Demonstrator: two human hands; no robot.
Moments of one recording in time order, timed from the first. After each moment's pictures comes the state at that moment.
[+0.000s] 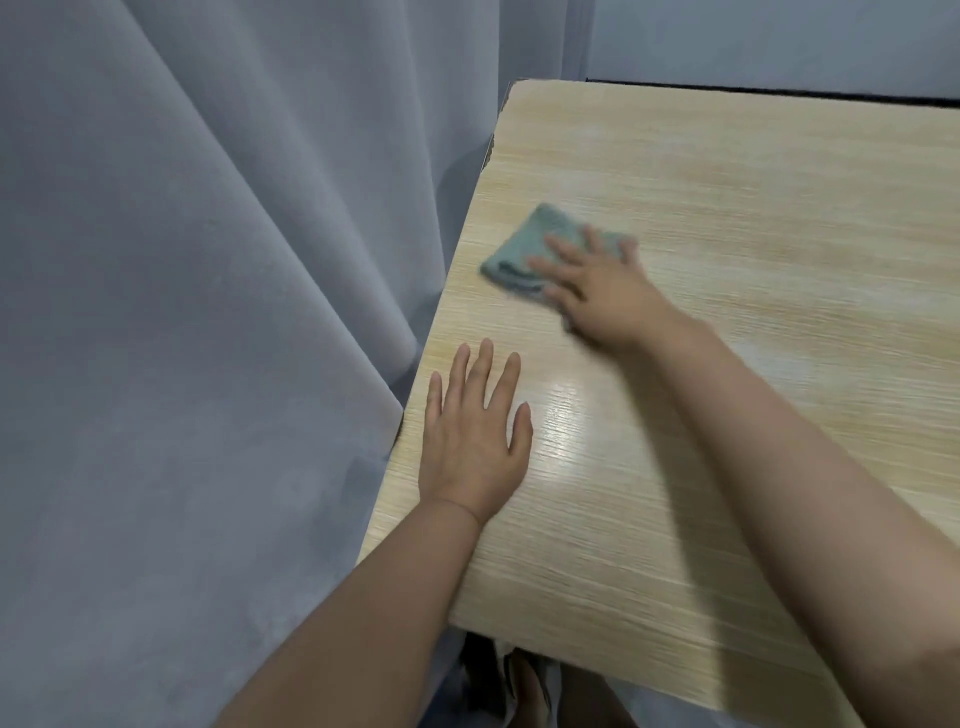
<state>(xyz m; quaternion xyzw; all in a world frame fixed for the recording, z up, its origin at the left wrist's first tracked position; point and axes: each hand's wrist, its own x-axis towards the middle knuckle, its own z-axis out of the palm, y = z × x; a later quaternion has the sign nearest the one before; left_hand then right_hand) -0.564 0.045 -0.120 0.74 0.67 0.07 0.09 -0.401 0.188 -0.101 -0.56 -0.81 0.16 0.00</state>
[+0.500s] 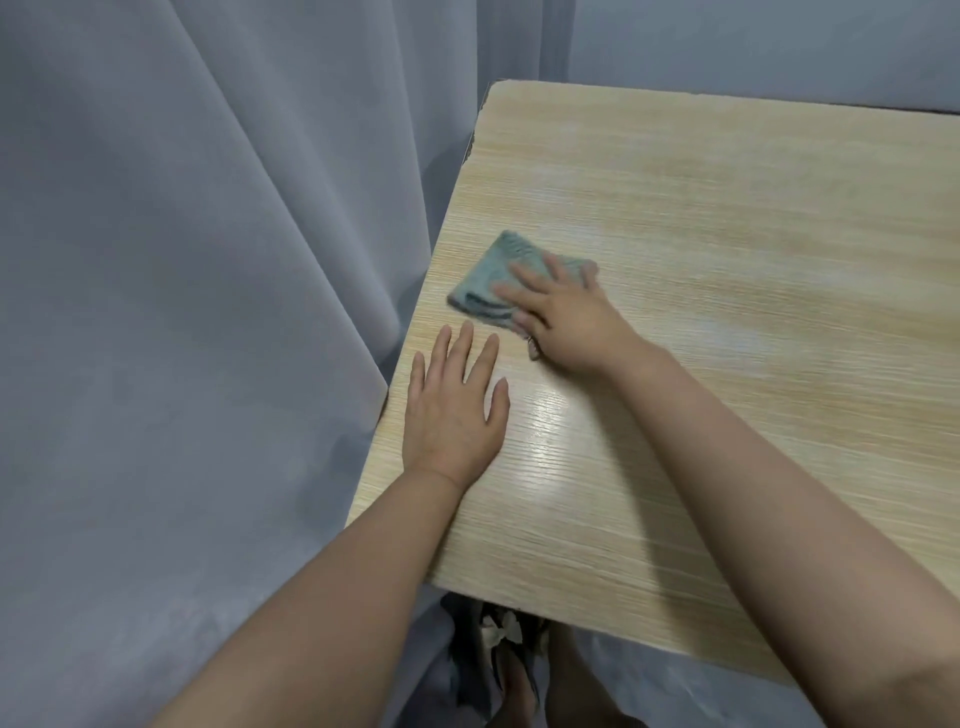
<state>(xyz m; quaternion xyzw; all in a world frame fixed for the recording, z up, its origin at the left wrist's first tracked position) -0.564 0.044 -0.113 0.74 0.67 0.06 0.10 -0.410 0.141 -0.098 -0.55 -0.82 0.17 0.02</state>
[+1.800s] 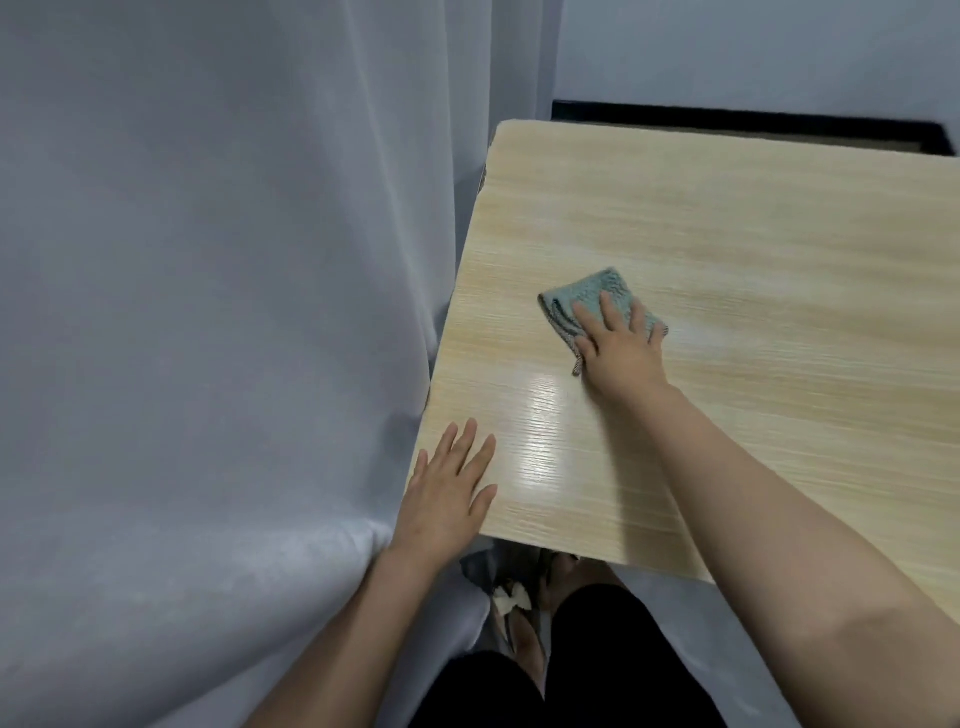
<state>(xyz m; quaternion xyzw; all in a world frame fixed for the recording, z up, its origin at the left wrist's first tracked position) -0.621 -0.049 -0.074 0.76 0.59 -0.08 0.25 -0.394 0.084 -0.083 -0.73 -0.66 0.20 -0.03</state>
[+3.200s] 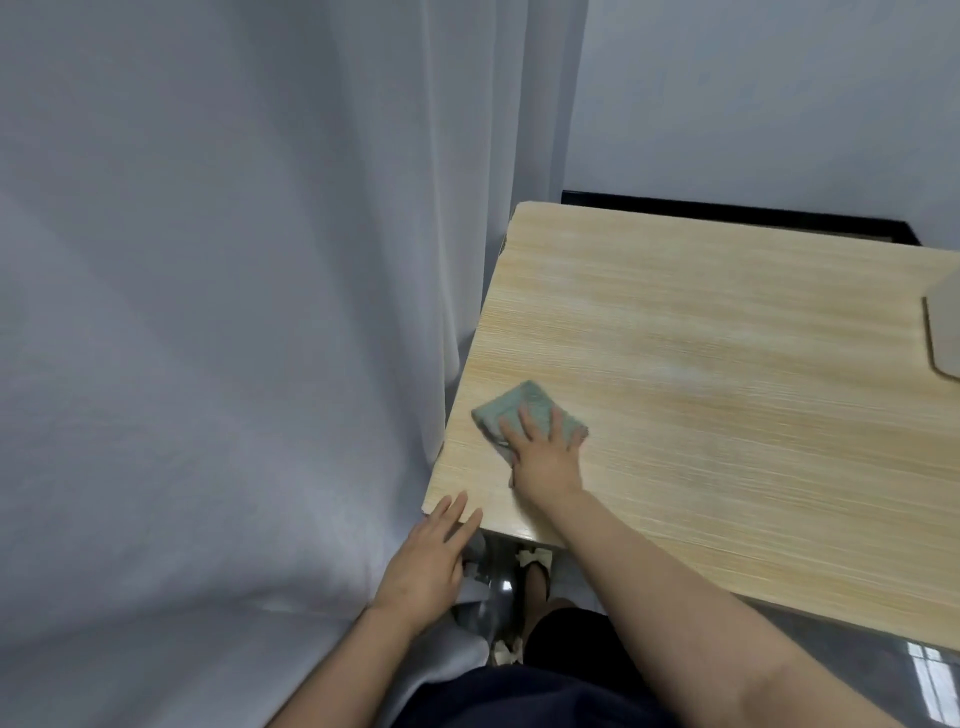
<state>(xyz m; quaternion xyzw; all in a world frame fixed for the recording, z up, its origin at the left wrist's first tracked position) -0.660 -0.122 -0.078 0.78 0.57 -0.03 0.23 -0.489 -0.019 -0.080 -0.66 -0.72 0.20 -0.06</state>
